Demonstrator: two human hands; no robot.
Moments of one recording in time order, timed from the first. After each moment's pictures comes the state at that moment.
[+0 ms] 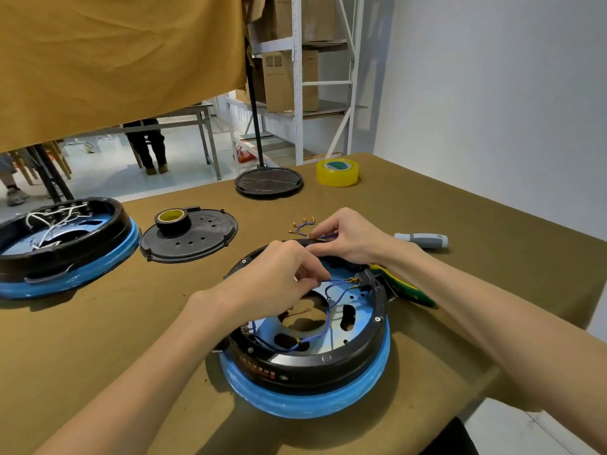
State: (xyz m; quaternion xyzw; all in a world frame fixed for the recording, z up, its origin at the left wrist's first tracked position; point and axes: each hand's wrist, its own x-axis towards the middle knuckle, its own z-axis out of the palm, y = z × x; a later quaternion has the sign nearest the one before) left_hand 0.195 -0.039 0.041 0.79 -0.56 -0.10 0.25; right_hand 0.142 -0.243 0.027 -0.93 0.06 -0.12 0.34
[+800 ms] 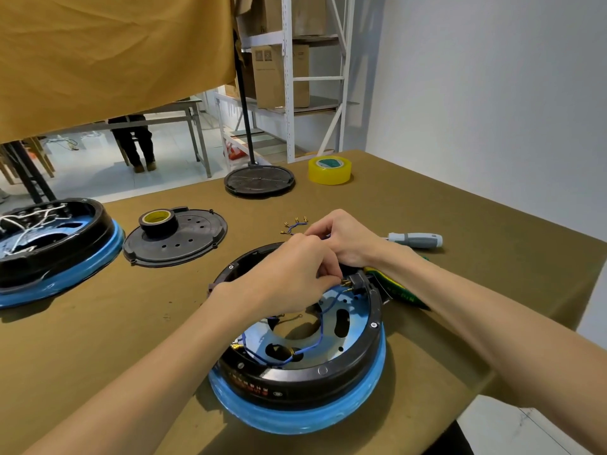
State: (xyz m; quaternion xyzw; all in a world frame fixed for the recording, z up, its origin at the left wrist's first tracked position) left_hand 0.194 -0.077 0.035 0.76 -0.60 -0.07 0.24; right_hand 0.147 -0.250 0.018 -0.90 0.03 -0.12 0.41
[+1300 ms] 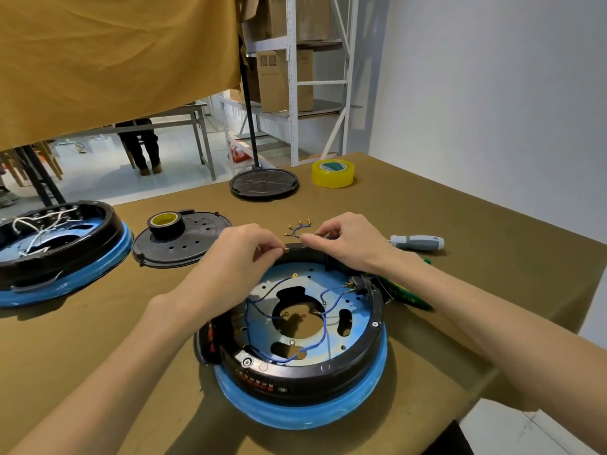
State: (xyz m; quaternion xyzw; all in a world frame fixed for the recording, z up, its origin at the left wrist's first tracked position) left_hand 0.228 -0.022 0.043 0.82 -0.49 0.06 0.29; right_hand 0.132 -0.236 0.026 -0.93 0.14 -0.18 0.28
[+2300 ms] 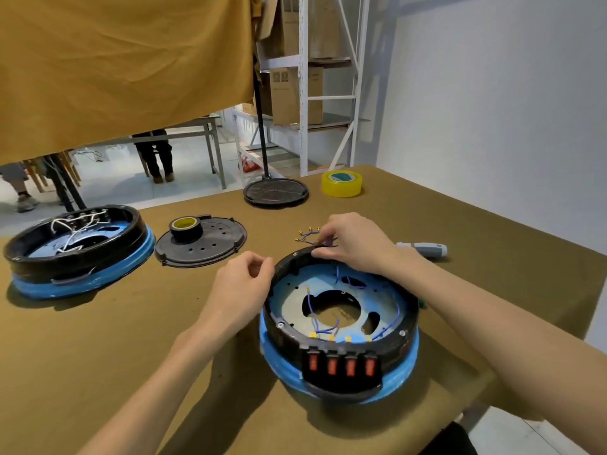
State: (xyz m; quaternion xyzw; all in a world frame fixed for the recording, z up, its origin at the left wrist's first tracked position) left_hand 0.216 -0.003 0.002 0.84 -0.31 -0.01 0.45; right_hand 0.126 -0.214 0.054 -0.98 0.09 -0.14 0.10
